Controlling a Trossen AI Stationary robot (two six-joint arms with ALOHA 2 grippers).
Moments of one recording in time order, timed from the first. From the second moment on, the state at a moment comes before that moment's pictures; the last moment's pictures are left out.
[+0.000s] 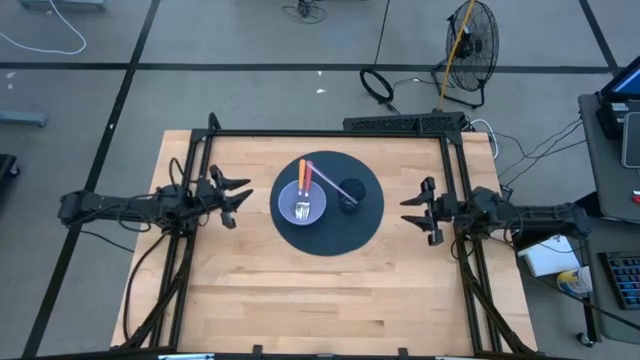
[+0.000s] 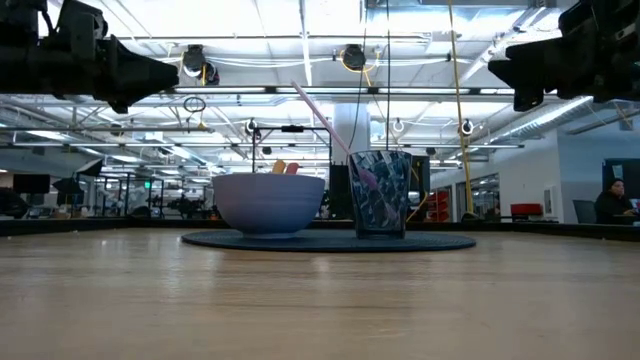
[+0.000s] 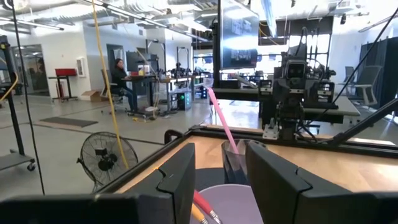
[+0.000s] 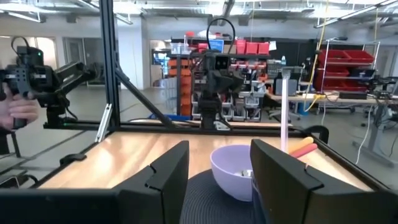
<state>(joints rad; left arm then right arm) 0.01 0.30 0.01 0.46 -0.32 0.06 -0.05 0.16 0.02 0.30 -0.11 0.00</state>
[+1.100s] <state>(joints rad) 0.00 0.00 0.04 0.13 -0.16 0.04 -0.05 0.00 0.03 0.16 -0.11 -0.01</state>
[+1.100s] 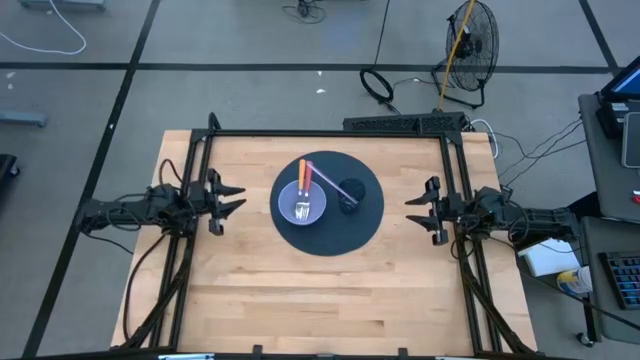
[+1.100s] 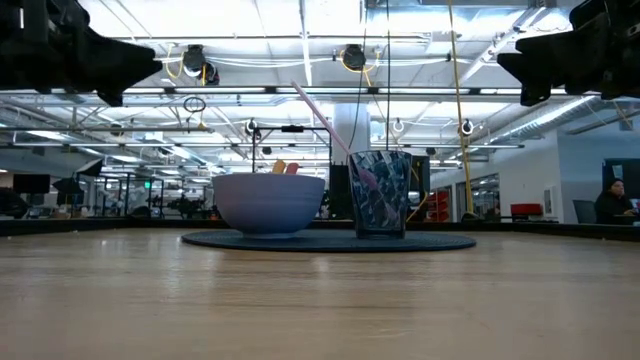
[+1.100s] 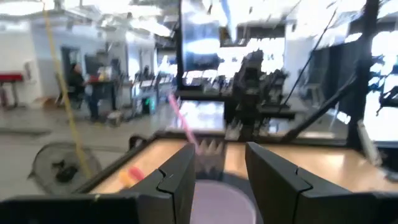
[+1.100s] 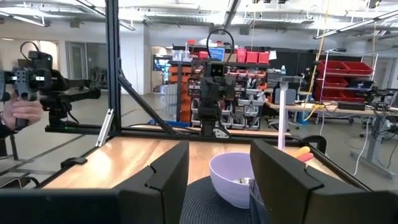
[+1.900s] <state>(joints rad) -0.05 0.00 0.02 0.03 -0.12 0.04 -0.05 0.00 0.02 0.17 -0.24 -0.02</state>
